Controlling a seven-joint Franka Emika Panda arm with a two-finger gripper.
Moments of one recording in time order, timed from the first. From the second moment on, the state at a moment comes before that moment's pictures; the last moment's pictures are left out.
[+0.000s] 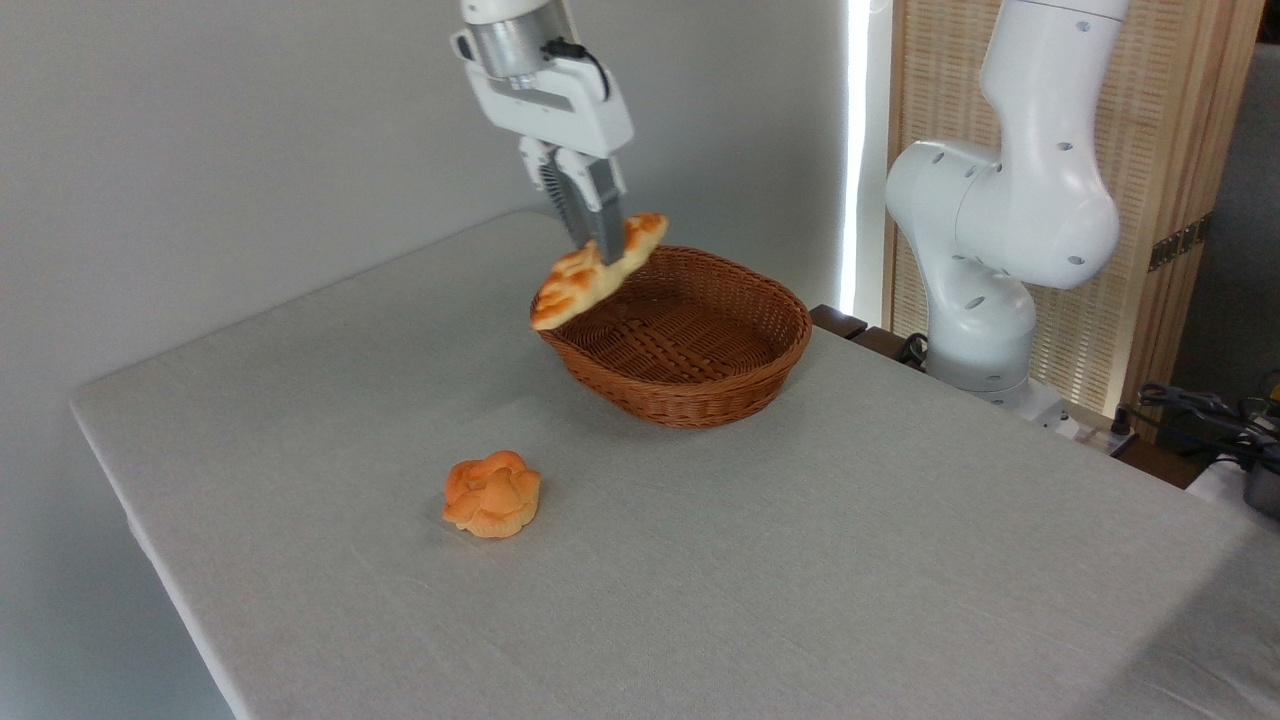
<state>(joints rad) -0.16 -0.39 -0.37 -2.15 -0.19 1.61 0.35</state>
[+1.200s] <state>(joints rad) -0.28 -0.44 -0.41 -2.34 -0.20 1.74 0.35</state>
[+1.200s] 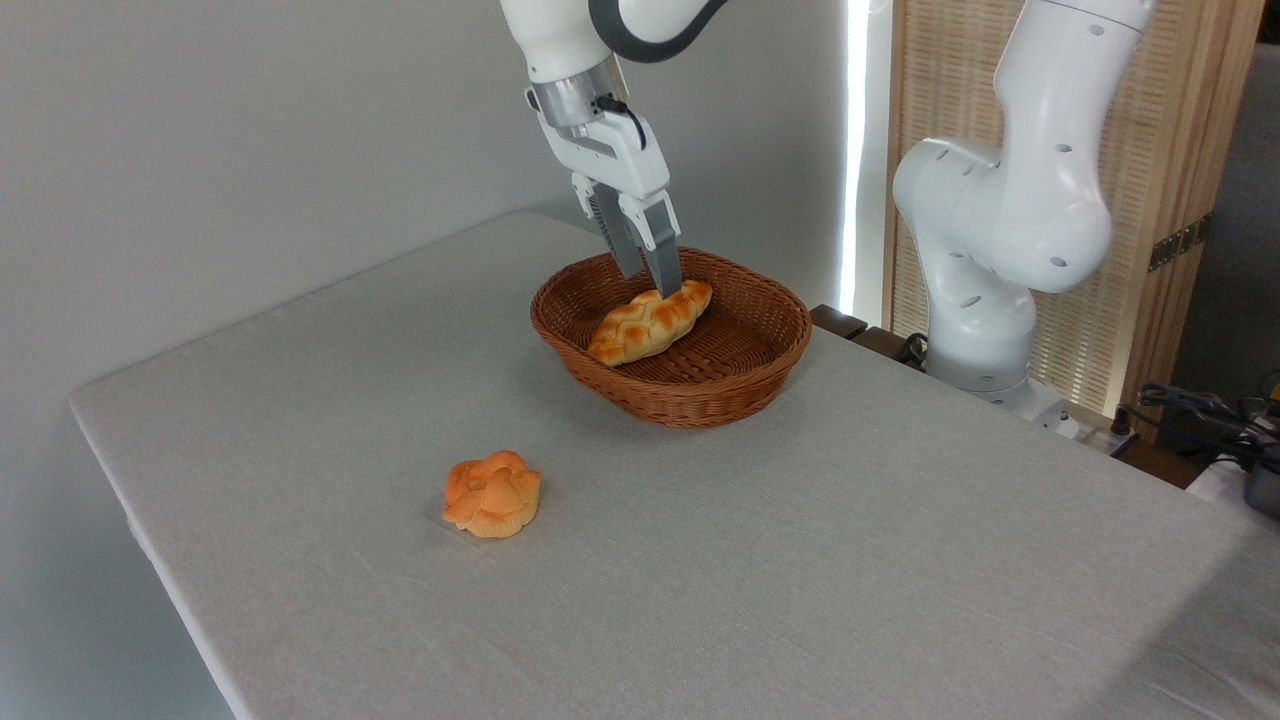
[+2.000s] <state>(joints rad) -0.11 -0.07 -0.07 -1.74 -0.09 1.74 0.55</state>
